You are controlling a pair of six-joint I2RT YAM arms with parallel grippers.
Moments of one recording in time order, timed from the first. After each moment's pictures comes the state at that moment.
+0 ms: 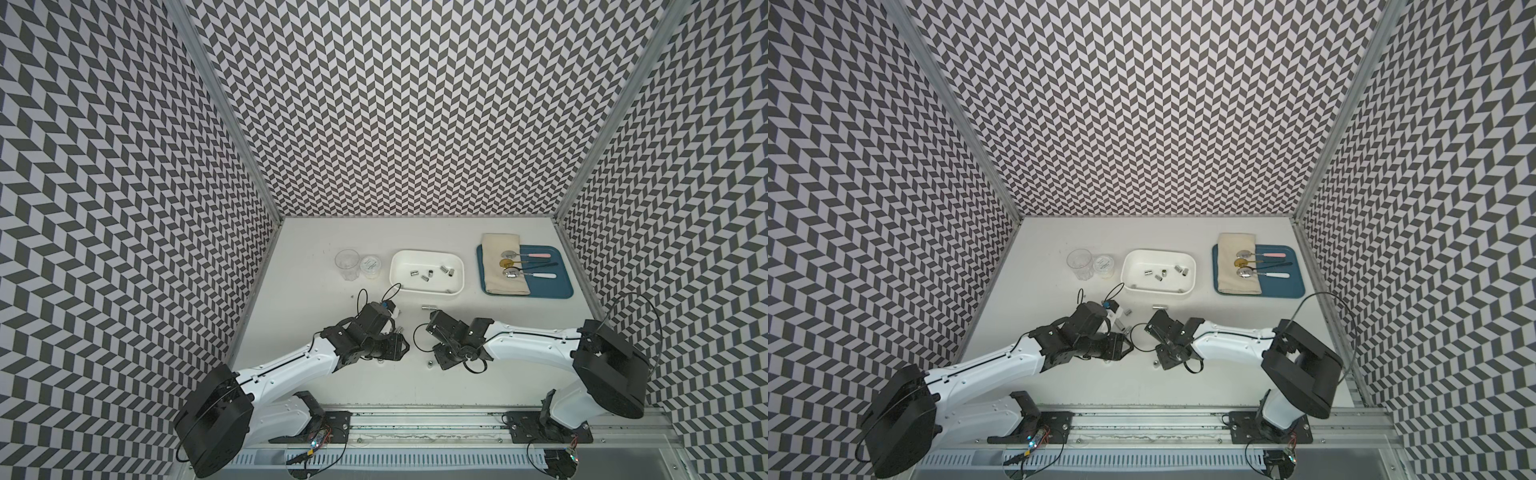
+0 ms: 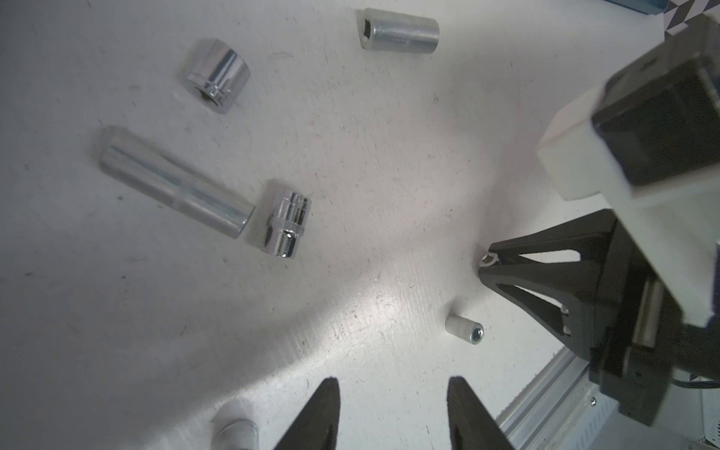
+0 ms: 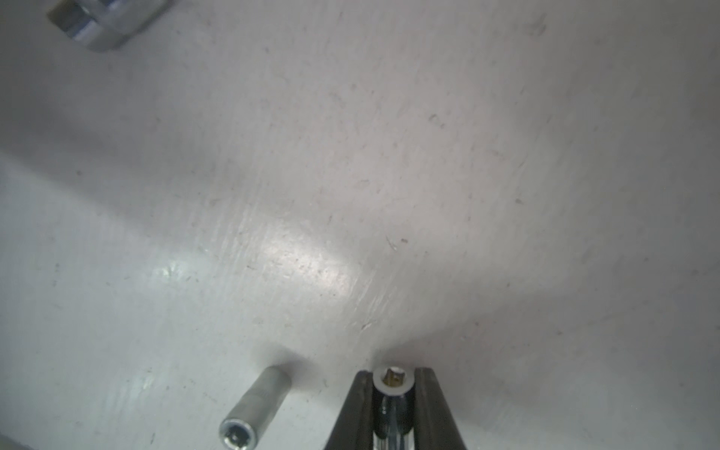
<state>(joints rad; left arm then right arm) -0.78 1.17 0.57 -0.33 0.24 -0.62 0.98 1.56 0.83 -0.55 0.08 0.54</state>
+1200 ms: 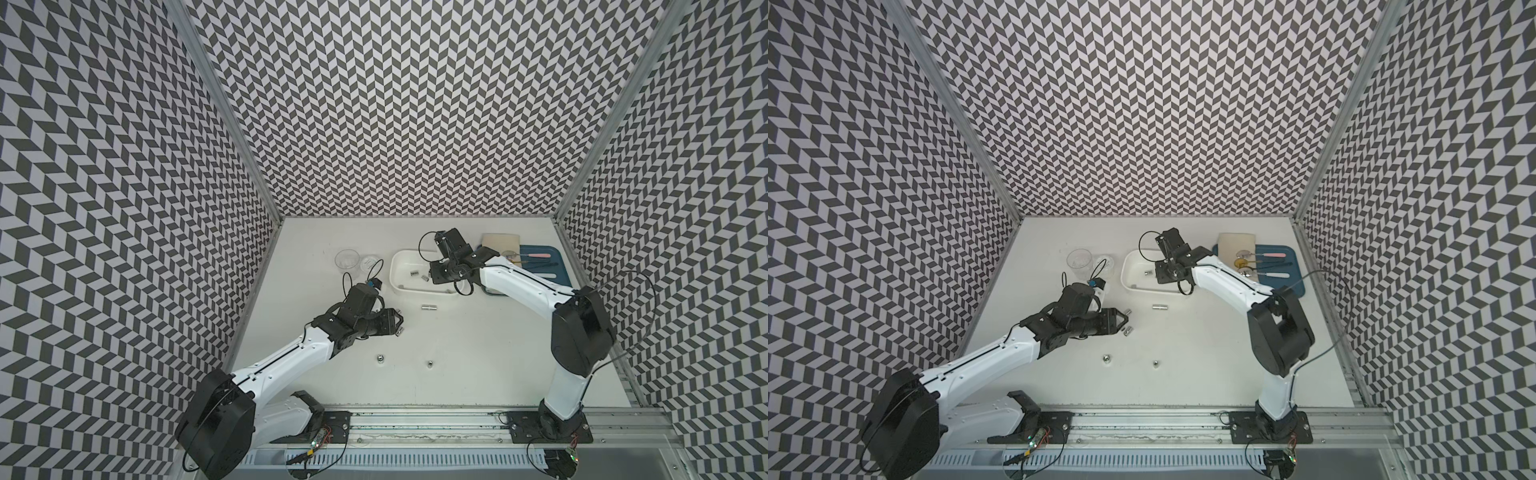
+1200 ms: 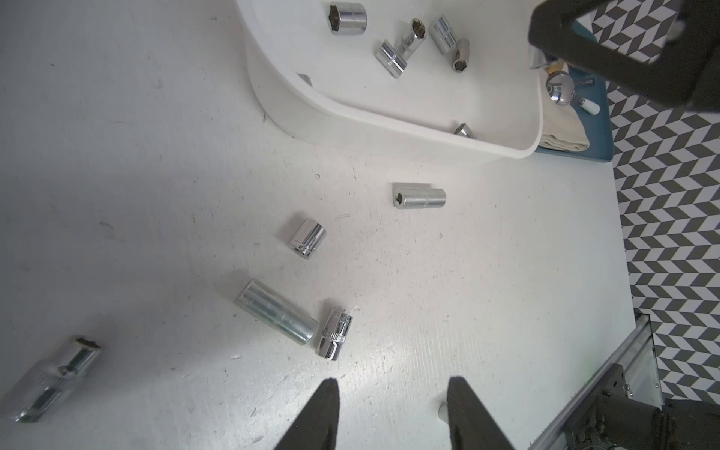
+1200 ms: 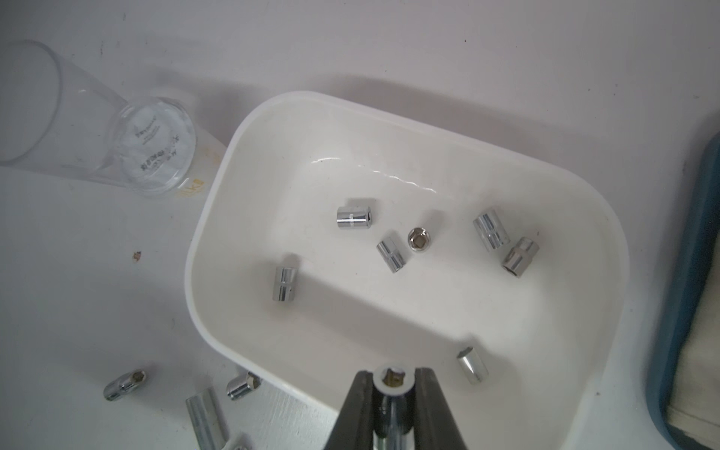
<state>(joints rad) -0.61 1.18 0.65 -0.27 0.23 -0.62 0.59 1.87 1.49 -0.60 0.06 0.36</state>
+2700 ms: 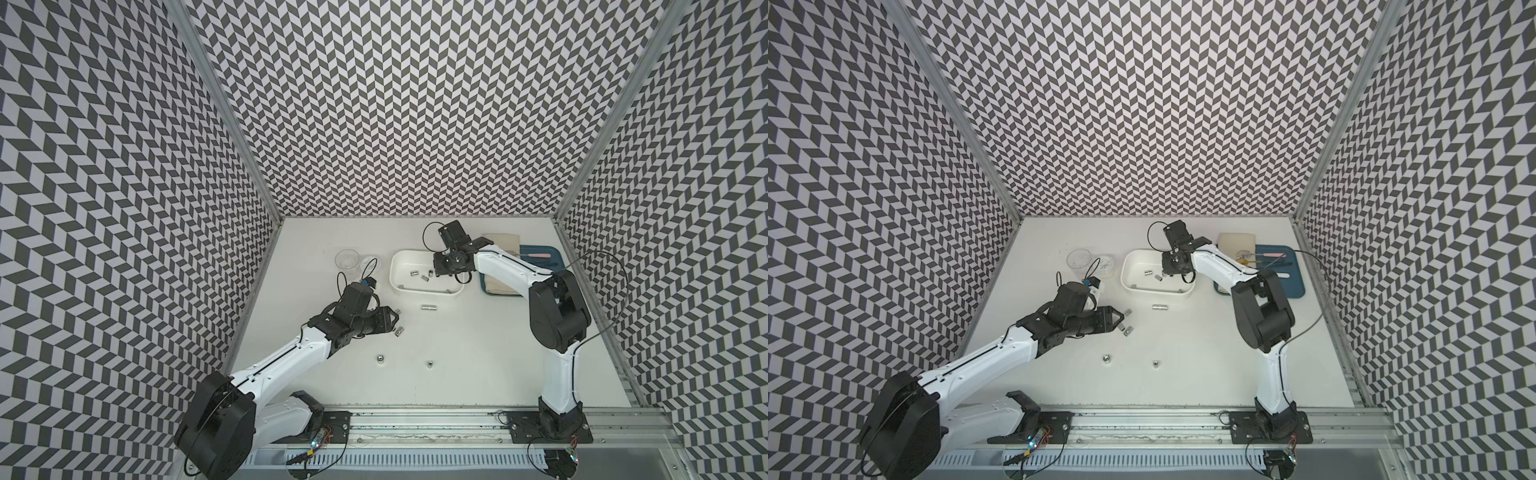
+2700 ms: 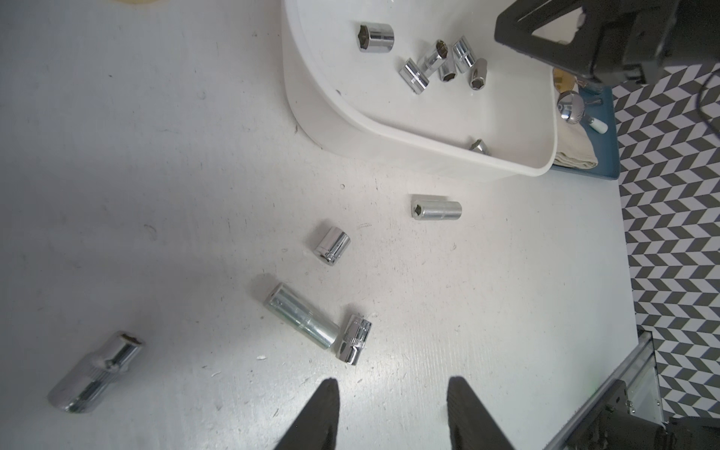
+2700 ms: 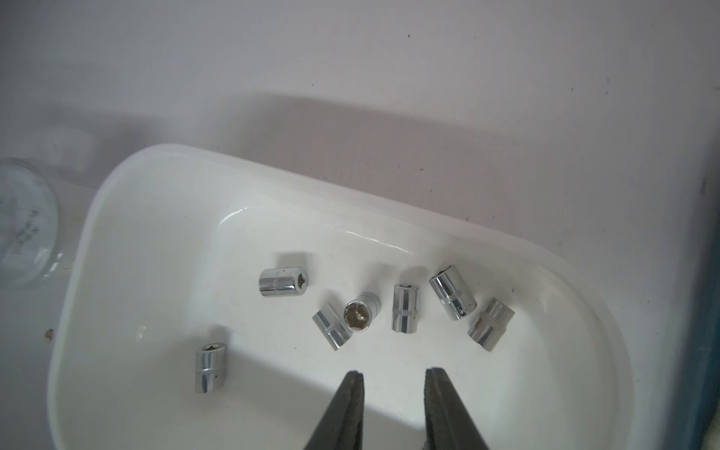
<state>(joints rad) -0.56 1.17 0.64 -0.27 0.24 -0.62 0.51 2.01 1.59 -0.59 0.02 0.36</state>
